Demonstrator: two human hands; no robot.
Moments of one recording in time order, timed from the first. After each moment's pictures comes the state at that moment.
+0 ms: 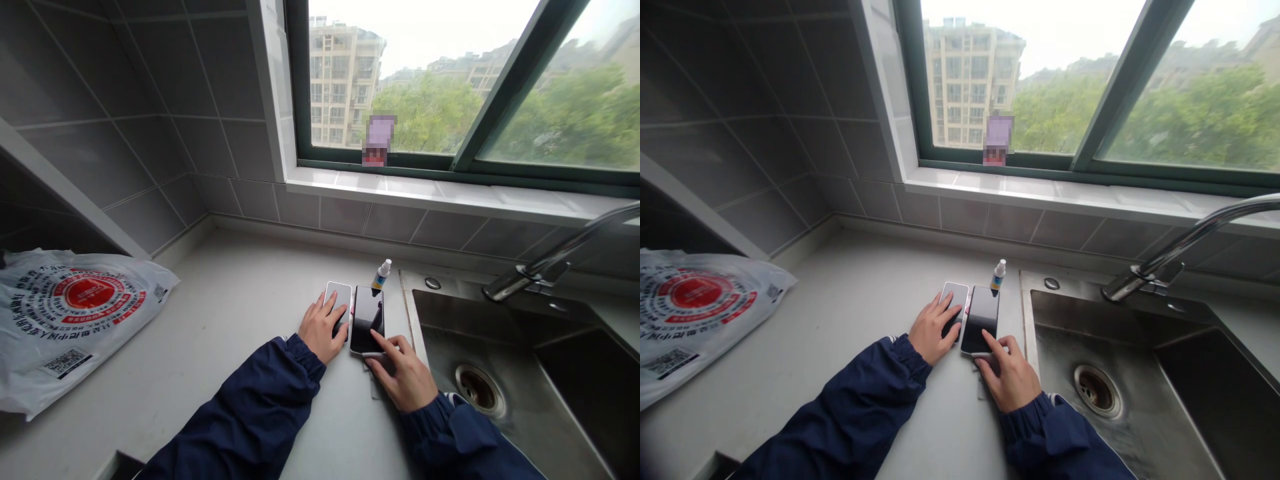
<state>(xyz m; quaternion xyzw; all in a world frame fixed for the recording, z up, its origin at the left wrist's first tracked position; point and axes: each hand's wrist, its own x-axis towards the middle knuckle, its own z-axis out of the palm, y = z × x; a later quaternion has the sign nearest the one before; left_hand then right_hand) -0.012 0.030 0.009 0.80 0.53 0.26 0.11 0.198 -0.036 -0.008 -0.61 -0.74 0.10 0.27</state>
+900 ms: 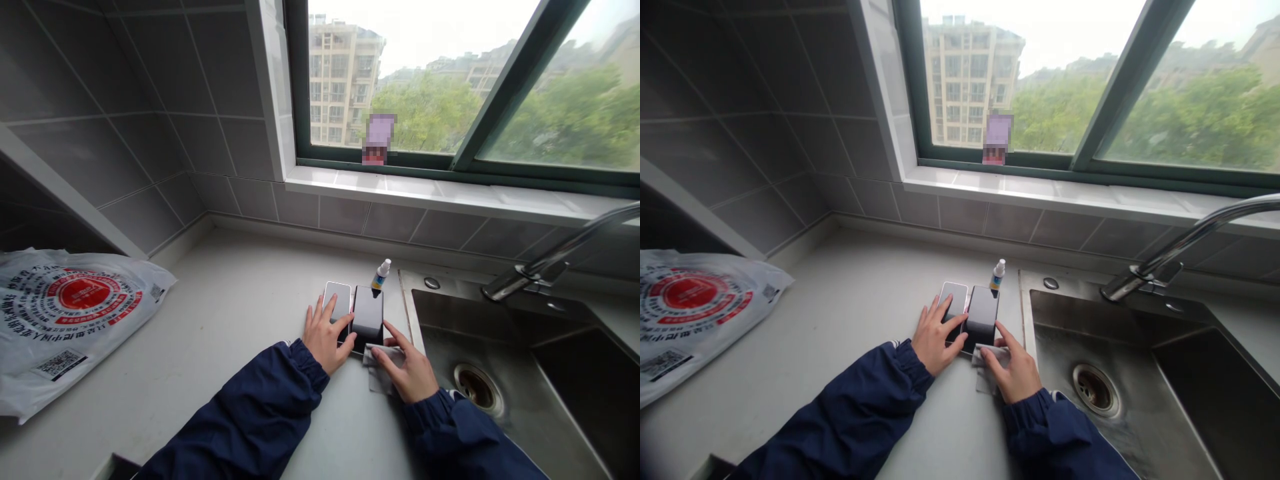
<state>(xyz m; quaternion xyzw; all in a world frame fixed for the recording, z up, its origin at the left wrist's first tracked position) -0.003 0.014 0.012 0.80 0.54 0.23 0.13 0.203 -0.028 -0.008 -0.66 -0.62 0.24 0.36</state>
